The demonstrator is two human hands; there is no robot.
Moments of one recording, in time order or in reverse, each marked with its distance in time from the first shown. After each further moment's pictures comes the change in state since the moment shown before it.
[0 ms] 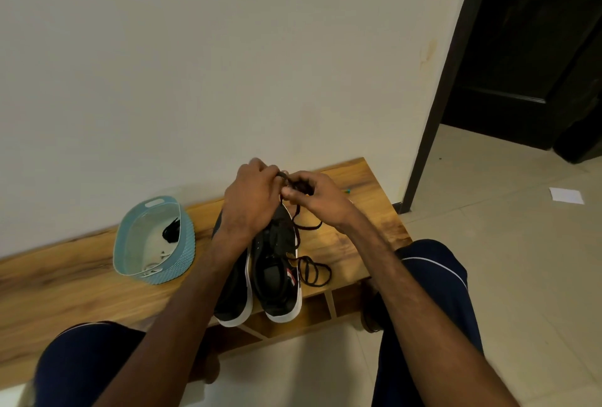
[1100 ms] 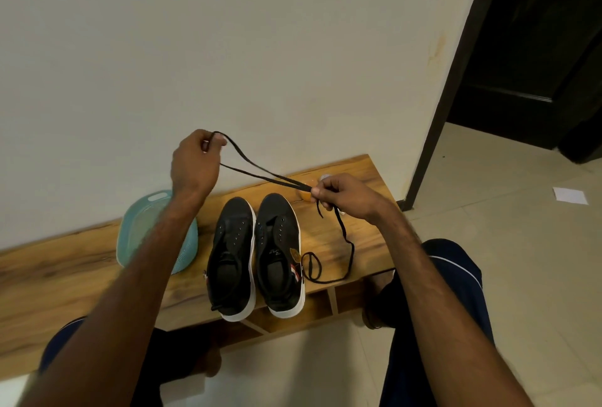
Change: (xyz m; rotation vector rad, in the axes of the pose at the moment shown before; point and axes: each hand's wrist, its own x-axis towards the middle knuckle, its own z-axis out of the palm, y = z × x) left_hand 0.035 -0.072 -0.041 -0.447 0.212 -0.406; right_hand -0.003 0.010 -0.038 -0.193 -0.126 0.194
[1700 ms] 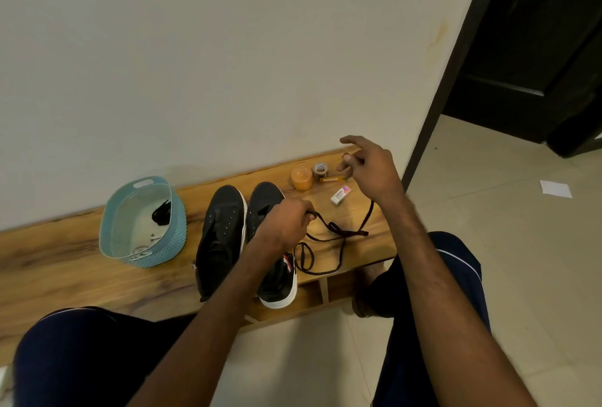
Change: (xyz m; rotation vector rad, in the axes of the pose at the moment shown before) left_hand -0.108 -0.003 0.115 0.376 -0.762 0.265; right_hand -0.001 0.013 -0.024 -0.164 0.549 0.016
